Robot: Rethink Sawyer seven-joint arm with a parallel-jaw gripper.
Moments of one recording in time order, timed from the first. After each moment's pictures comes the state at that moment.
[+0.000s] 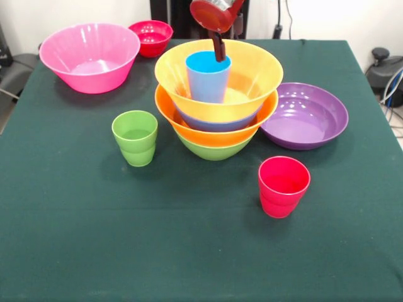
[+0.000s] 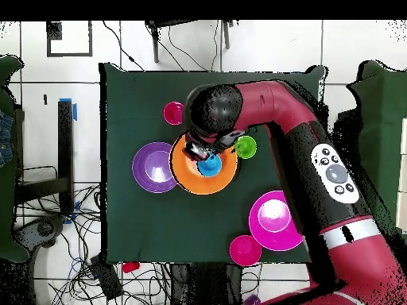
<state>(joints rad) -0.68 -0.61 0.81 1.44 -0.51 1.35 0.92</state>
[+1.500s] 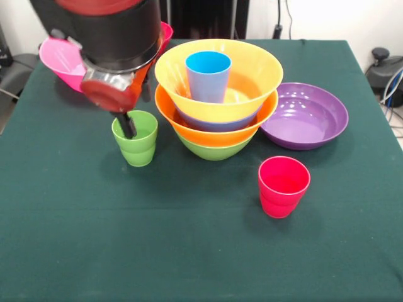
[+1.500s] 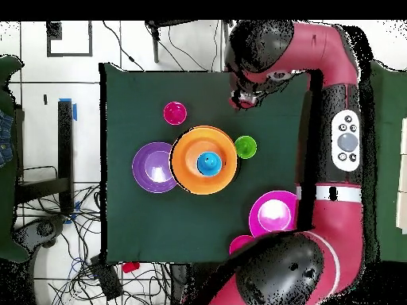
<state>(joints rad) -0.60 -0.34 0.83 0.73 -0.74 1.68 0.40</state>
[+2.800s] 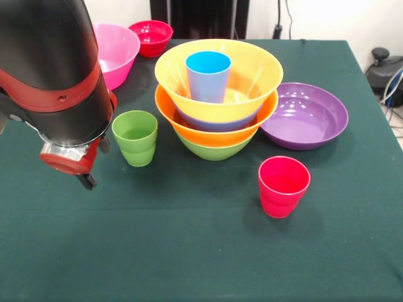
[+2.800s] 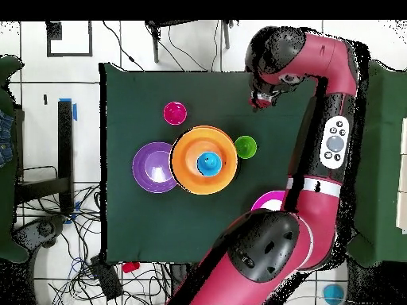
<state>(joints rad) -0.57 -0.15 0.82 0.45 -0.86 1.72 0.18</state>
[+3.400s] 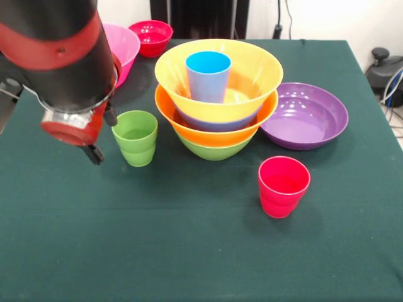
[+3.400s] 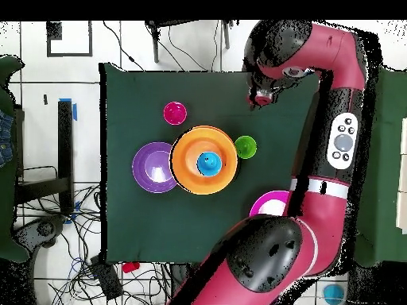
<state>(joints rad) -0.57 -0.22 0.80 0.48 -0.79 1.78 0.18</state>
